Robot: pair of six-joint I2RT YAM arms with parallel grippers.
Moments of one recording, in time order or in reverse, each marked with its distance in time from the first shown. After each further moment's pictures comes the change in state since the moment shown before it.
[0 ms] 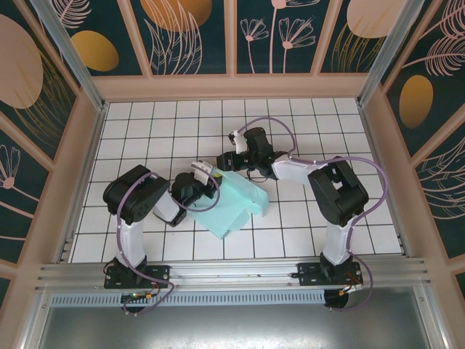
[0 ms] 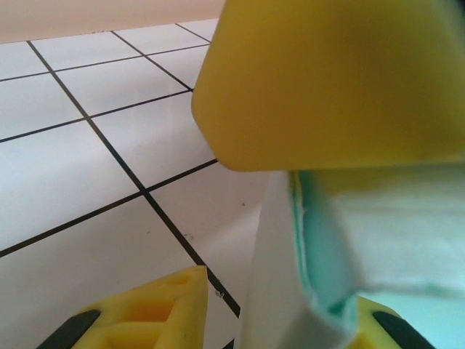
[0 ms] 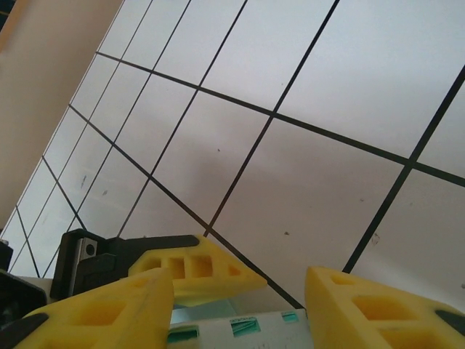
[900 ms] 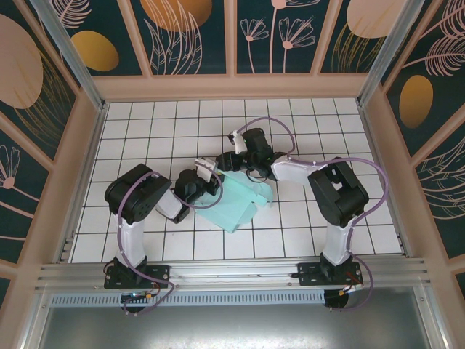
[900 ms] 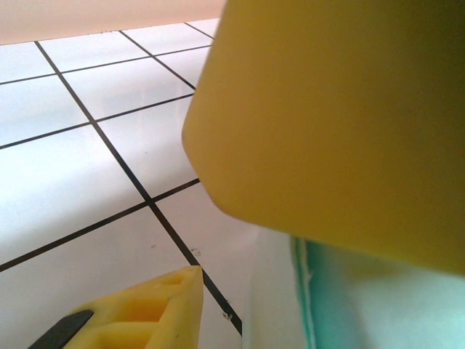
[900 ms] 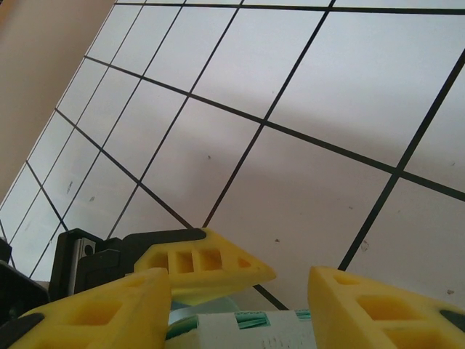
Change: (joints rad) left arm -0.009 0.007 0.040 -0.042 -0.040 -0.002; right arm 0.012 -0.003 -0.001 0.007 0.047 -0.012
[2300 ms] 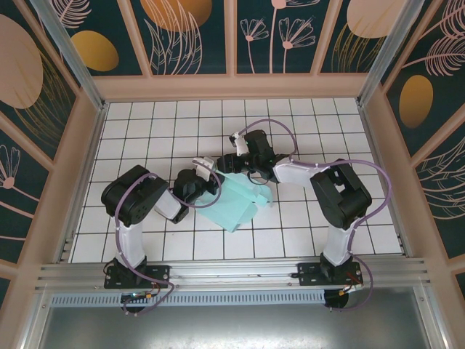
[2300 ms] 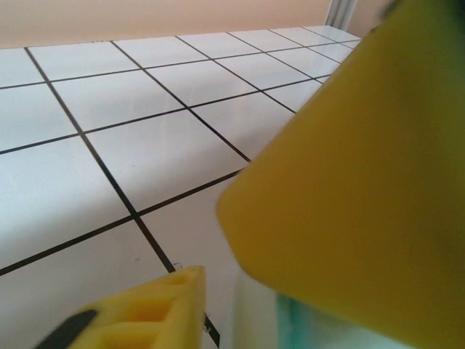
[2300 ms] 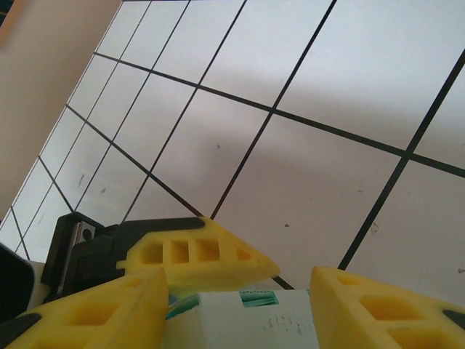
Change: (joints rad) left arm -0.004 -0.034 -0.003 0.002 0.037 -0.060; right arm 0.000 -0.030 -0.041 0.018 -0.019 0.019
